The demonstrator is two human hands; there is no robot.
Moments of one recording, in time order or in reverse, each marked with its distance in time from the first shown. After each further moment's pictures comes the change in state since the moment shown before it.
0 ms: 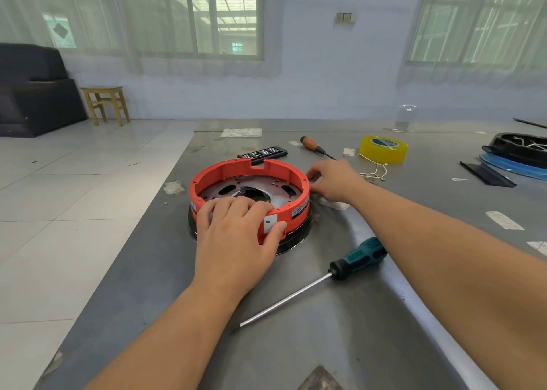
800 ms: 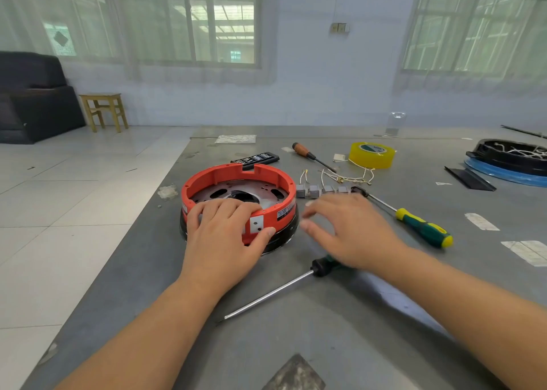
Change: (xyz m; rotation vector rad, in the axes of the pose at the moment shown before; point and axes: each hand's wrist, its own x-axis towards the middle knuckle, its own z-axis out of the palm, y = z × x) left_hand 0.001 -0.001 -0.003 -0.032 -0.043 0.007; right_hand -0.150 -0.015 -0.018 -0.083 0.149 -0.266
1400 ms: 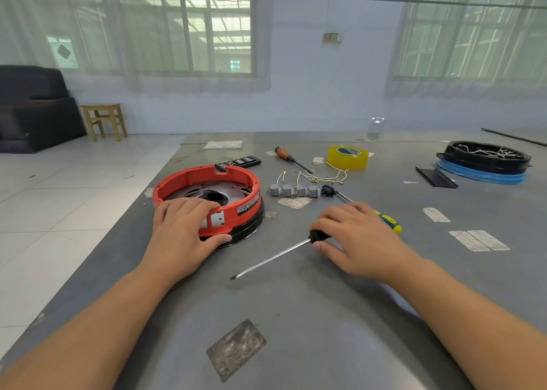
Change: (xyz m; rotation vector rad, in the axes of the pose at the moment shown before) left_hand -0.010 -0.008 -0.017 0.055 -0.087 0.025; right_hand -0.075 0.060 -0.019 -0.210 -0.010 -0.123
